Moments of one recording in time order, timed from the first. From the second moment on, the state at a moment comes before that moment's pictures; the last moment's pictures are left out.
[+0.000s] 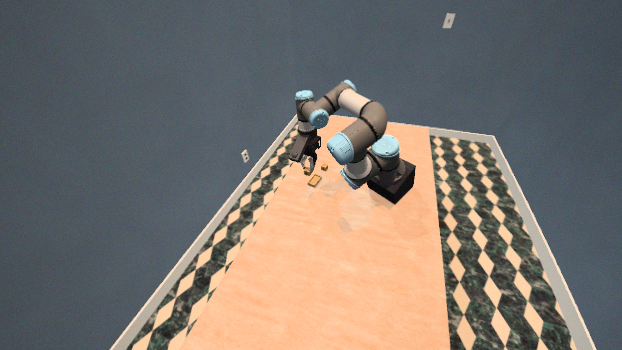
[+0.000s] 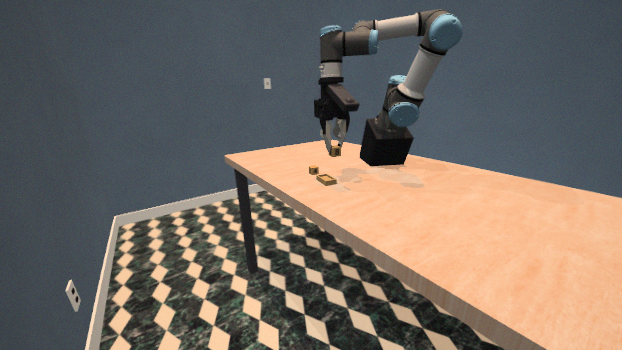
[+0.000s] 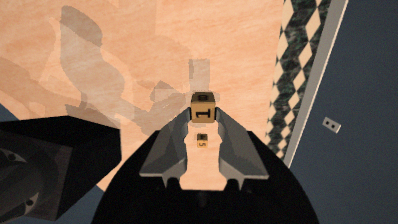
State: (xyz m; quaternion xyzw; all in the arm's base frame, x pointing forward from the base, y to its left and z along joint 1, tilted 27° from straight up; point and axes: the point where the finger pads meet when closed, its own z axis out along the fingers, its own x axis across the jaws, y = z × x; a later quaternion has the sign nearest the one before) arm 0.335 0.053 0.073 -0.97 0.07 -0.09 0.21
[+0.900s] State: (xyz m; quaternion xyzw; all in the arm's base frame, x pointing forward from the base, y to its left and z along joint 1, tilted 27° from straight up) arm 0.342 0.100 0.090 -0.97 0.09 -0.09 0.21
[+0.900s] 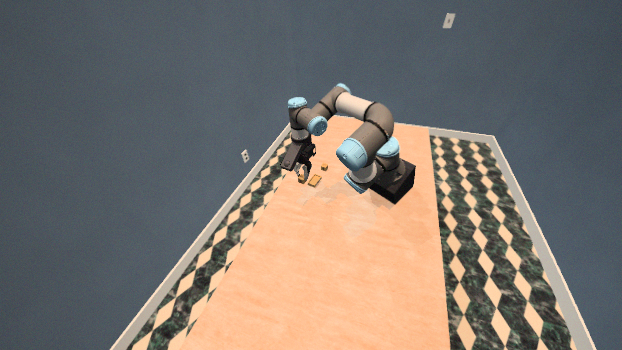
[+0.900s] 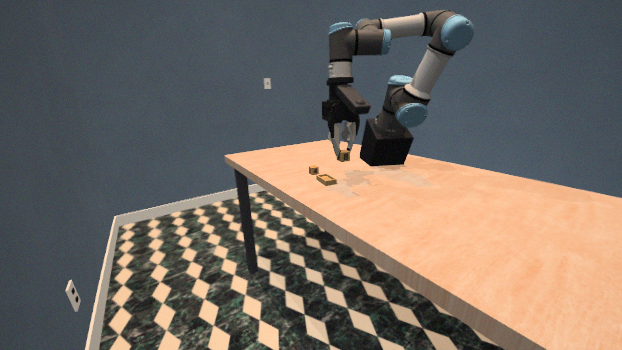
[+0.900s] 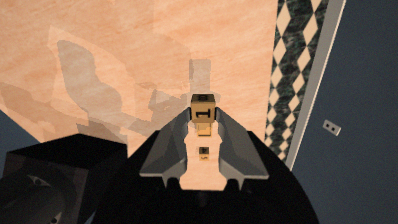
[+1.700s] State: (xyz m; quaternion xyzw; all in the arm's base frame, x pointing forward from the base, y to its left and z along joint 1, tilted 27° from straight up) arm 0.345 0.124 0.045 -0.97 0.09 -0.07 0.22
